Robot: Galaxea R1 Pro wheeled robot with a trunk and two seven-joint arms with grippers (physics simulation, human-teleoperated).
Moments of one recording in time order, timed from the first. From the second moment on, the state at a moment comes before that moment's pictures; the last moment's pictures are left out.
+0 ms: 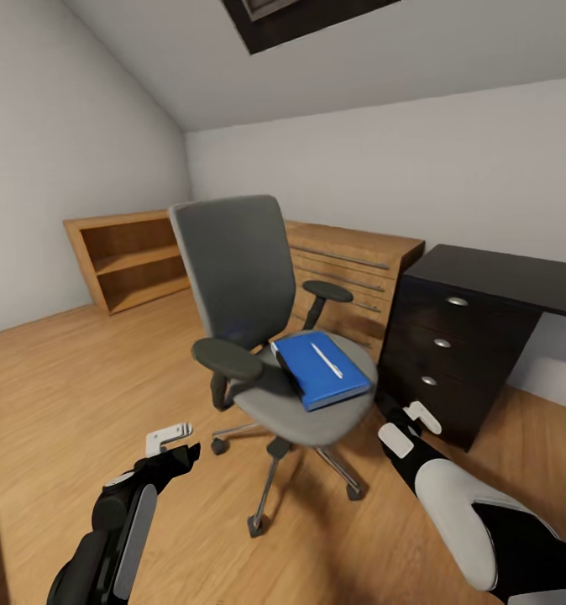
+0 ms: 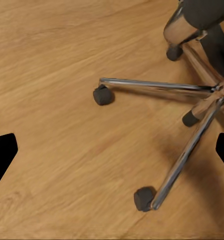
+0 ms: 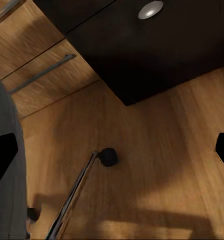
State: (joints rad) left arm -0.27 -0.13 0.12 -1.48 0.14 0.71 0.16; right arm -0.94 0.02 -0.15 -0.18 -0.67 -0.34 -0.23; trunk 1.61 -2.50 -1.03
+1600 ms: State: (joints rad) left arm -0.27 -0.13 0.12 -1.48 0.14 0.71 0.16; right arm -0.92 -0.05 -0.15 -0.17 -0.79 0.18 0.19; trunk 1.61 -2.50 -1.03
